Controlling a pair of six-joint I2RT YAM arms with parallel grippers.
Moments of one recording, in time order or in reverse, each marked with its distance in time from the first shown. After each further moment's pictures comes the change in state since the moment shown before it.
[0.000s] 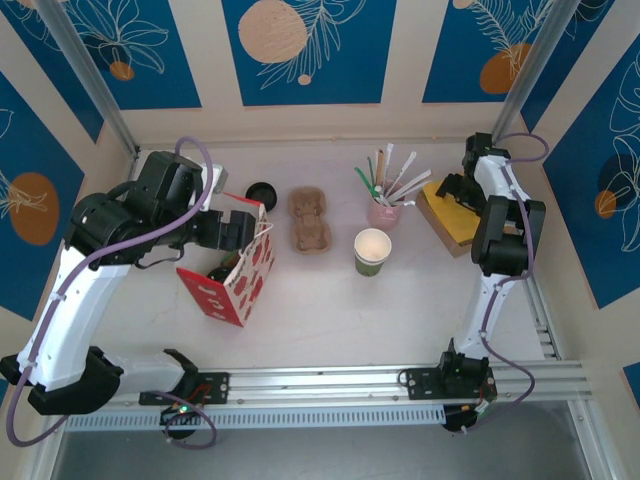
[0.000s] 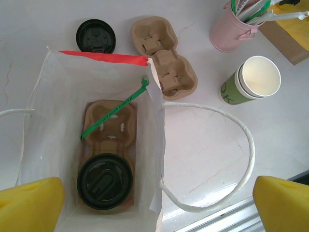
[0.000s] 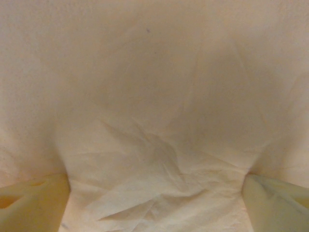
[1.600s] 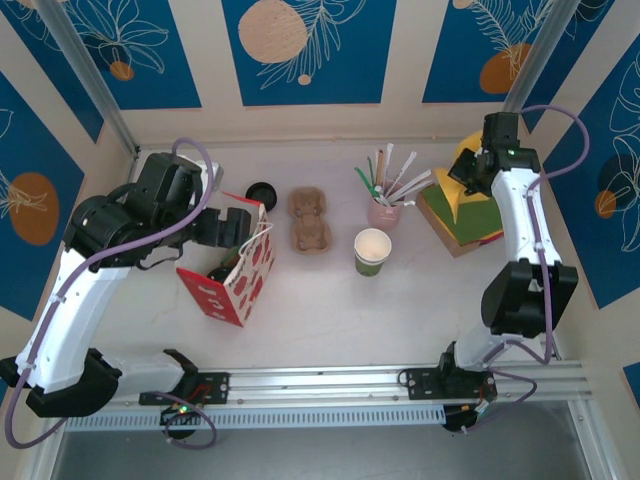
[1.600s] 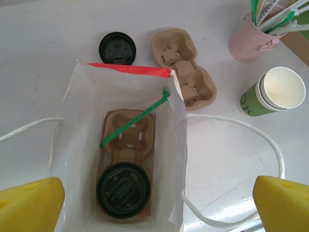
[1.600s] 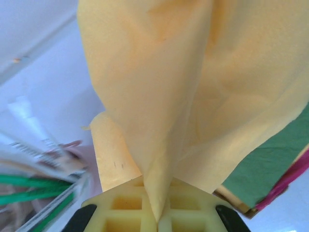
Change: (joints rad) left arm 0.000 -0.016 -0.029 0.037 -0.096 0.015; right arm 0.075 -0.547 -0.164 0.029 -0.124 0.023
